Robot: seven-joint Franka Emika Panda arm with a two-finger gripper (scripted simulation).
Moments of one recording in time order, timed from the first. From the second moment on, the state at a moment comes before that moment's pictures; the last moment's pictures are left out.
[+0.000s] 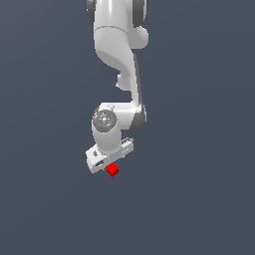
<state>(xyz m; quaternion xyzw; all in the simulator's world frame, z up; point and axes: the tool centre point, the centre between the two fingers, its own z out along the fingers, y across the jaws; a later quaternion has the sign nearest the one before) 0.062 -0.065 0.051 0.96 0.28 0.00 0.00</state>
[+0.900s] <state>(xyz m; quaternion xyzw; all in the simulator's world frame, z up) 0.085 -0.069 0.019 0.93 0.36 0.00 0.00</state>
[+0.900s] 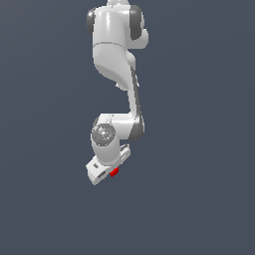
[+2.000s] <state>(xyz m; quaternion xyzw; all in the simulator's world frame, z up) 0.077 -0.066 0.033 0.93 0.36 0.00 0.00</state>
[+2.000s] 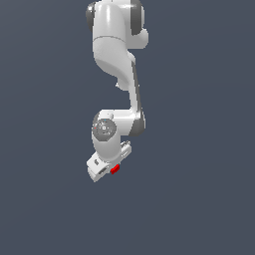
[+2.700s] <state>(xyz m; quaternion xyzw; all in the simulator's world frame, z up) 0.037 -0.047 0.118 0.93 0.36 0.00 0.00</state>
